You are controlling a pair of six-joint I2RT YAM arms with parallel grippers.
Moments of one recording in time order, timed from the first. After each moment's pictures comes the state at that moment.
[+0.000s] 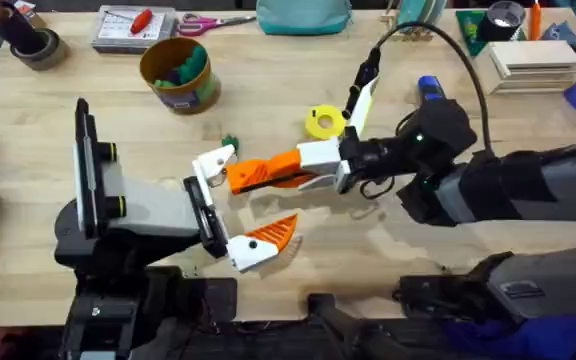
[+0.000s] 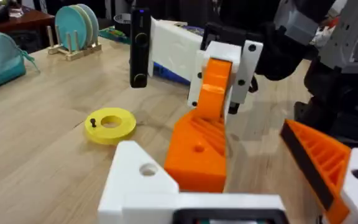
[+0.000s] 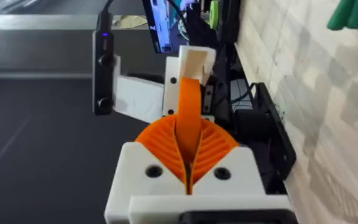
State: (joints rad) left arm 0.01 0.01 0.01 -0.13 1.16 -0.02; right arm 0.56 1.62 0.35 1.33 -1.11 1.61
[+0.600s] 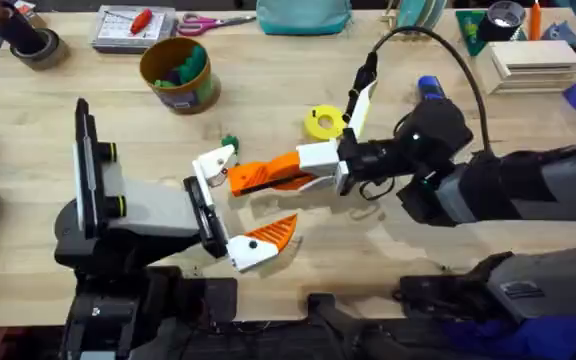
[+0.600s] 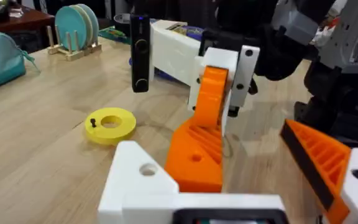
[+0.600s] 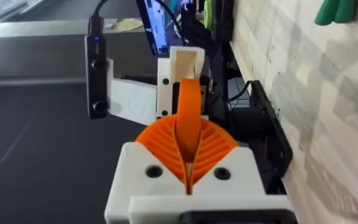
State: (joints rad) left arm 0.01 0.01 0.01 -0.13 1.16 -0.02; right arm 0.56 1.62 0.35 1.29 -1.11 1.60
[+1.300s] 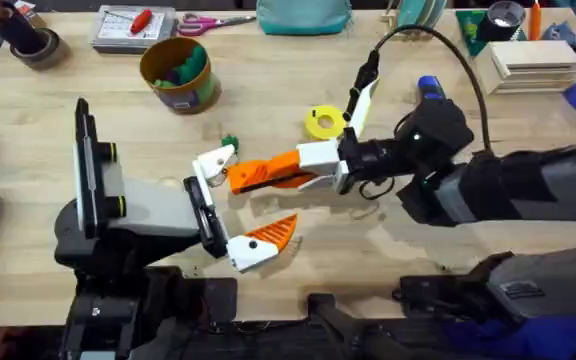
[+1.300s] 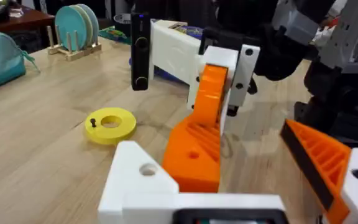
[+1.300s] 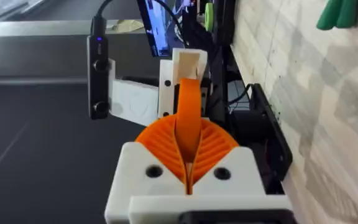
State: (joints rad) left arm 0.01 0.01 0.01 -0.13 1.16 -0.02; right arm 0.56 1.62 0.35 1.30 -1.10 1.59
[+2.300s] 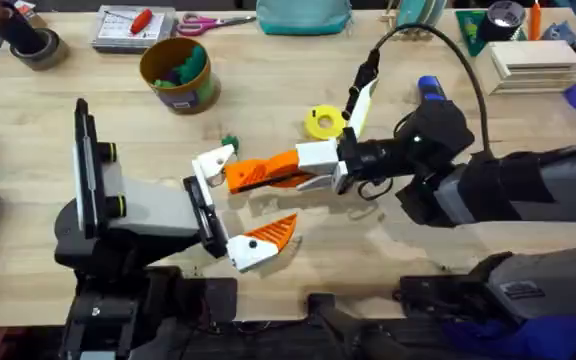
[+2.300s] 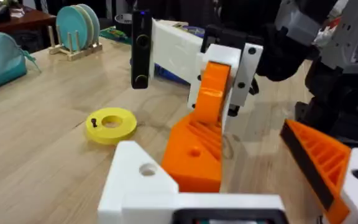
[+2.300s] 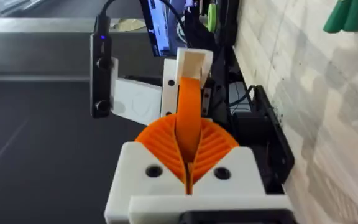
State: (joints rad) left arm 0.01 0.01 0.01 -0.13 1.16 -0.02; right arm 0.57 1.62 0.35 1.32 -1.08 1.59
